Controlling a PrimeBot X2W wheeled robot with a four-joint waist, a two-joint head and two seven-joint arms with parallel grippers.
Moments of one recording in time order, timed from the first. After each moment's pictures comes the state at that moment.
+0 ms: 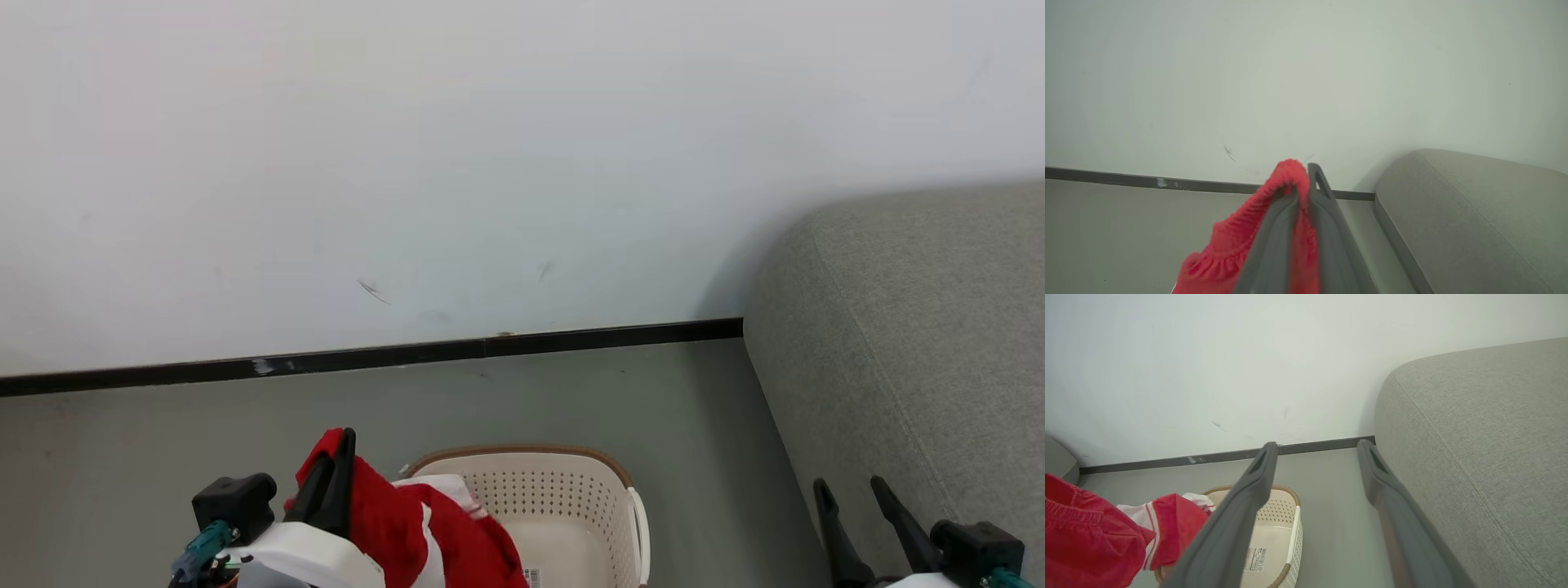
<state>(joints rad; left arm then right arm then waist) -0.12 0.06 -0.27 0.27 -0.57 0.05 -0.17 0.11 -0.04 -0.06 0.20 0.13 0.12 -0.26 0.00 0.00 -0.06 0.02</state>
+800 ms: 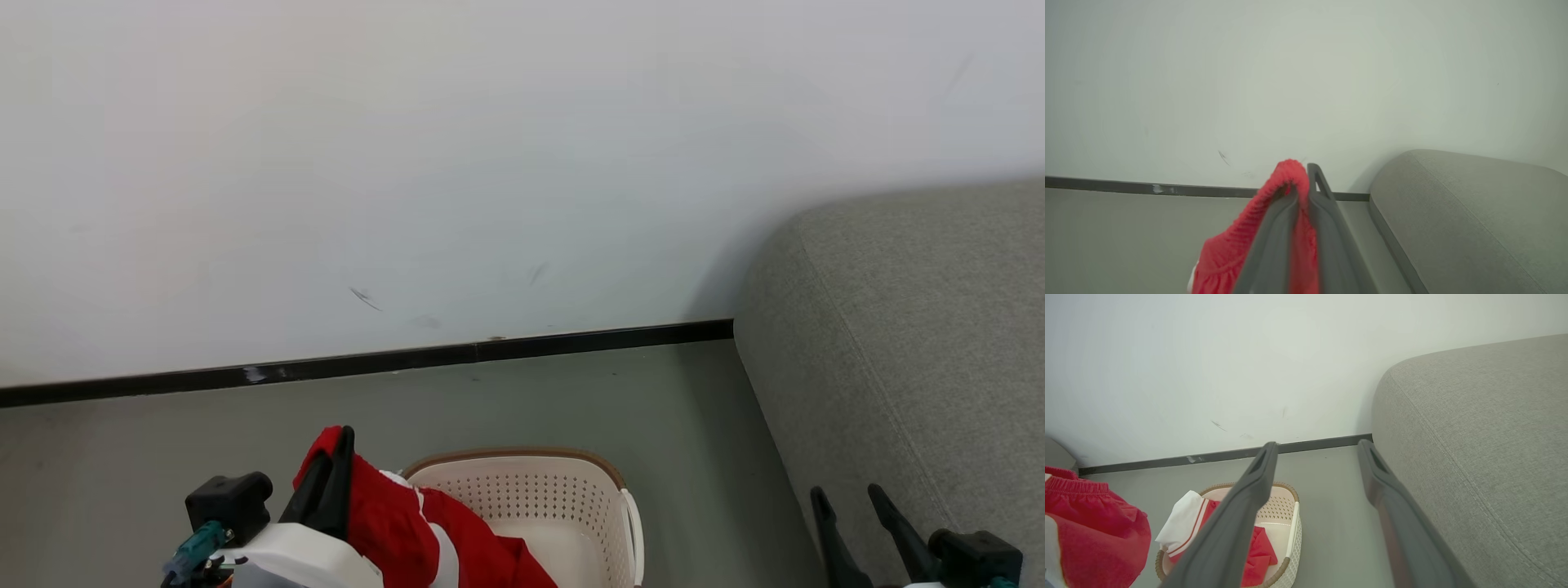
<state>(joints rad) -0.07 0.08 -0.27 0.14 -0.57 0.09 -0.11 0.14 -0.04 -0.05 0.18 0.13 0.12 -0.26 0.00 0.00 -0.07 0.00</state>
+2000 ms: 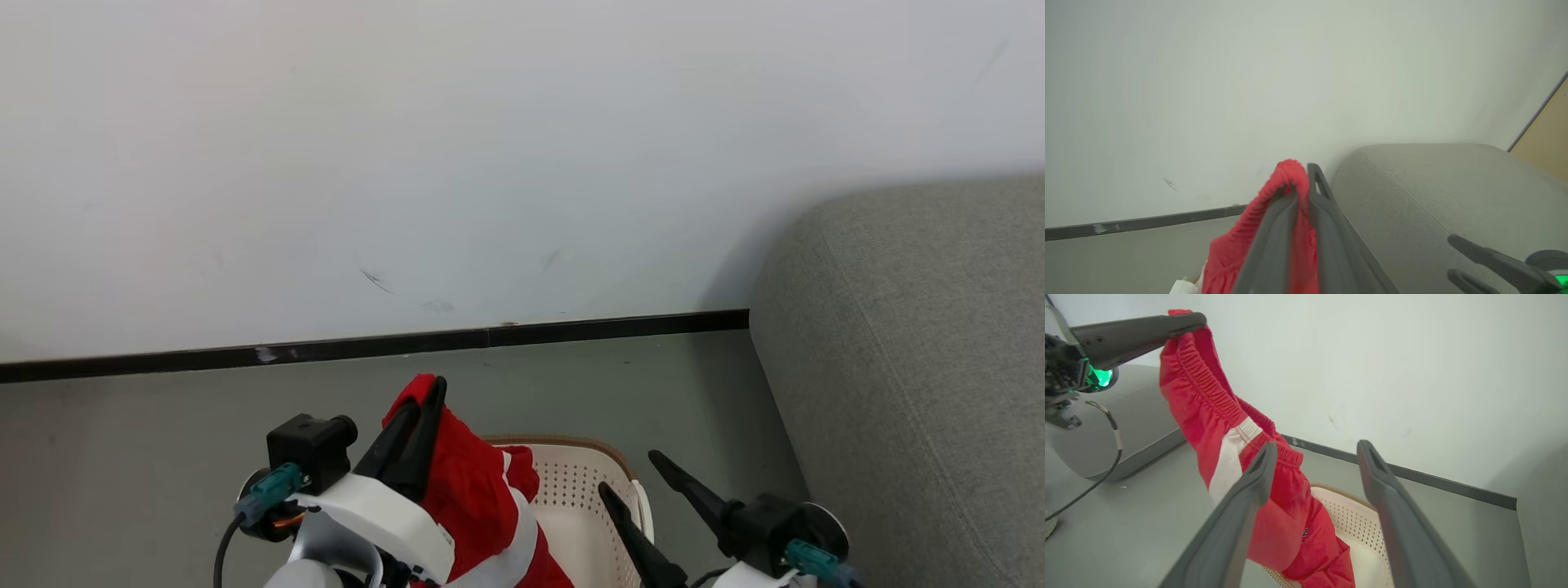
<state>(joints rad) -0.16 0.07 -0.40 0.02 -0.55 0.08 -0.02 -0.02 -0.05 0.39 0.15 0.12 0.12 -0.26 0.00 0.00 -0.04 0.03</state>
